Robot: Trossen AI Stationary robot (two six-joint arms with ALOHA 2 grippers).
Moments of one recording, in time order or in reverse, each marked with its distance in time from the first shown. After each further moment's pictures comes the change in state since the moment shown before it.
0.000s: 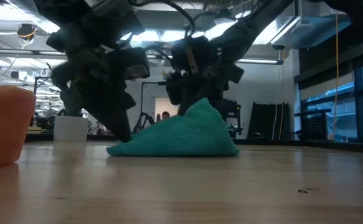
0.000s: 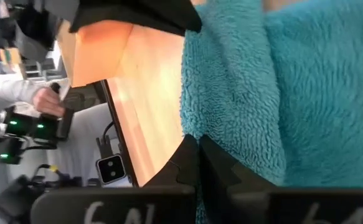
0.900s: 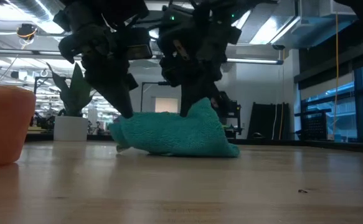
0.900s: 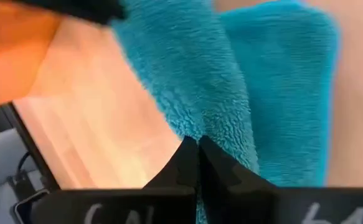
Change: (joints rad) left arm 0.036 -0.087 0.111 -0.225 0.001 0.029; right arm 0.143 -0.001 0.243 -0.409 0.445 0.010
